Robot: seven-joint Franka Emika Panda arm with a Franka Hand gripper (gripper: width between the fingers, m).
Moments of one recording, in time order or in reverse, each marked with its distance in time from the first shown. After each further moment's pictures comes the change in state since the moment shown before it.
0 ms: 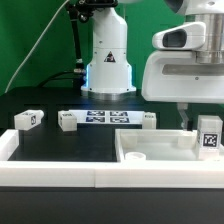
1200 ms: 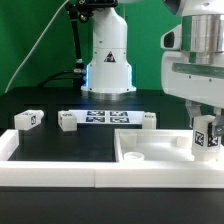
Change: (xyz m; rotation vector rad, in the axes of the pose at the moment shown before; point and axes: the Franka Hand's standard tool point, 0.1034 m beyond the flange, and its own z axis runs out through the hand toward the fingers) arm -0.001 0.001 0.001 0.025 -0.009 1.171
